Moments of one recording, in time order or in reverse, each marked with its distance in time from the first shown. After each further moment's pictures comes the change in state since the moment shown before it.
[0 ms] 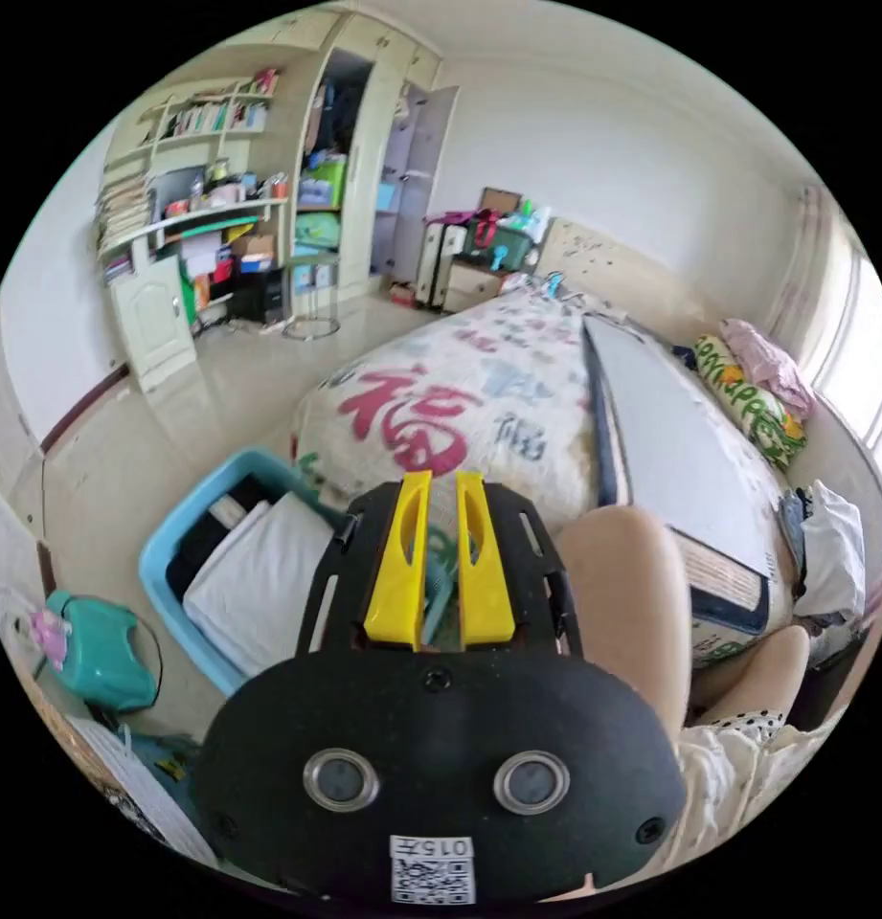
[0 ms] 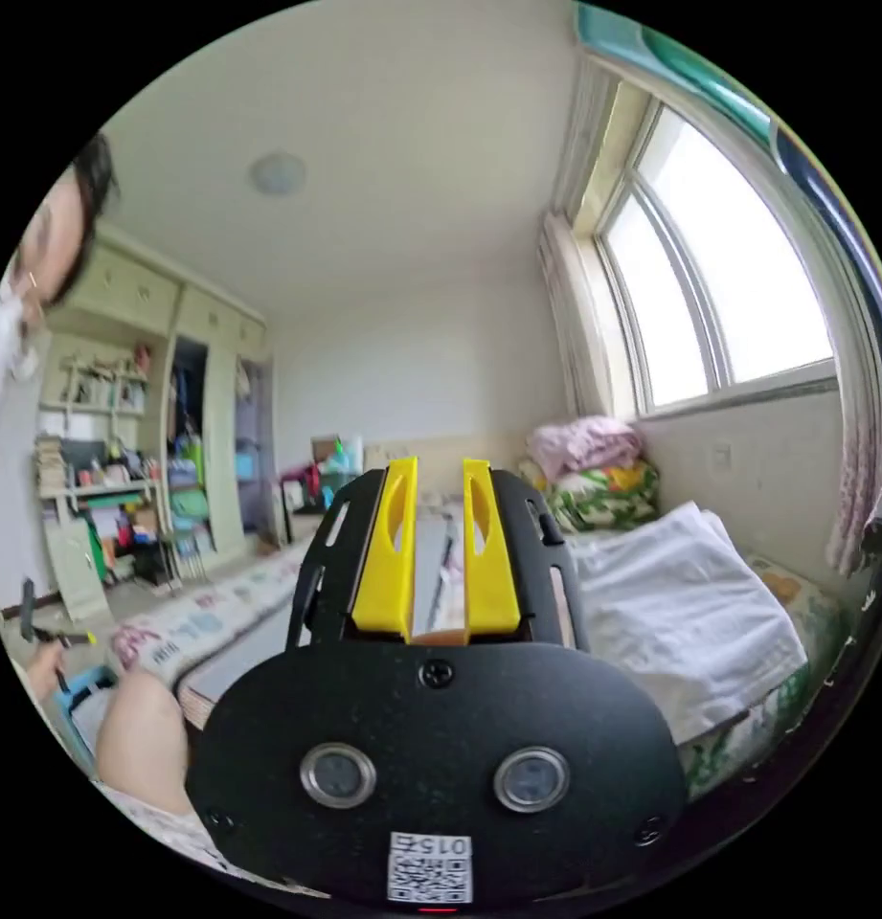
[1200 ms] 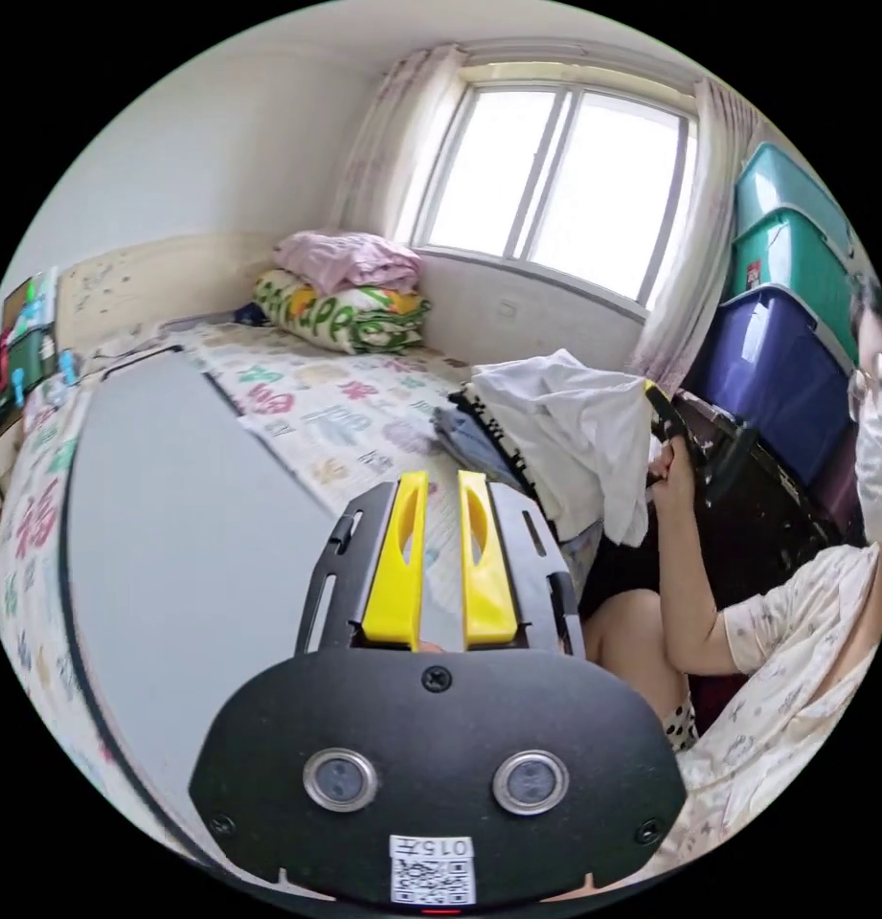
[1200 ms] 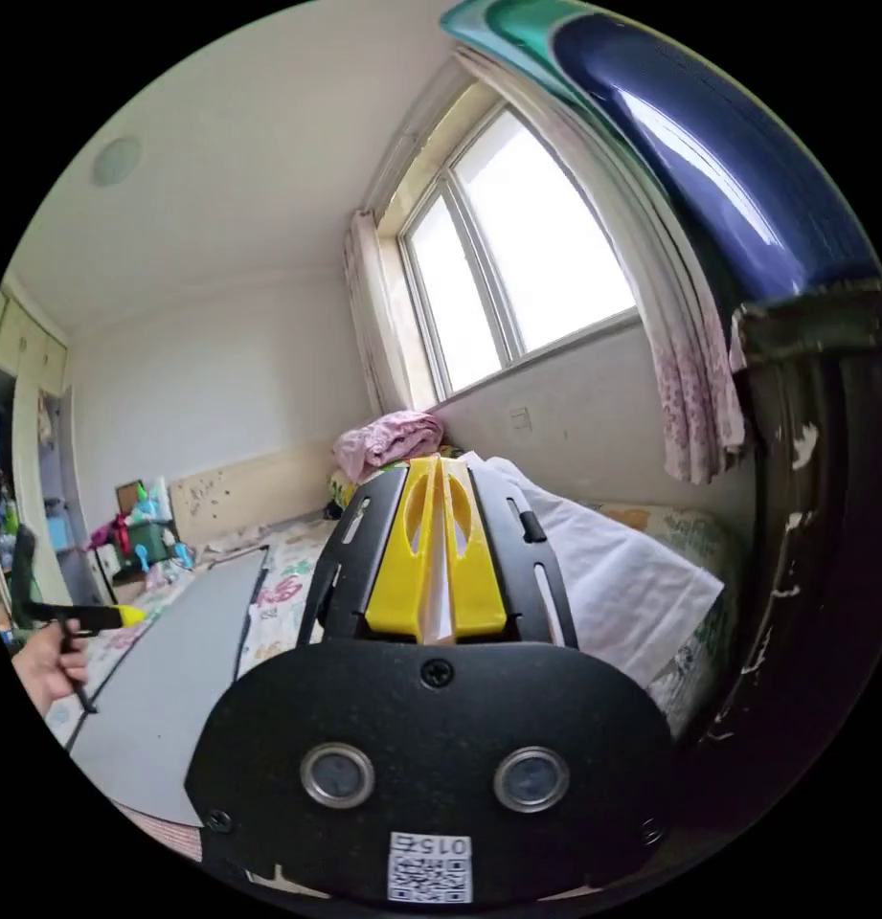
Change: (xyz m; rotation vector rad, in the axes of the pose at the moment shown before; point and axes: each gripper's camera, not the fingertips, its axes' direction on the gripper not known) left arm 0.742 -0.271 0.392 -0.120 0.994 0.809; right arm -0.005 -0.186 0.016 0.005 0.646 0.164
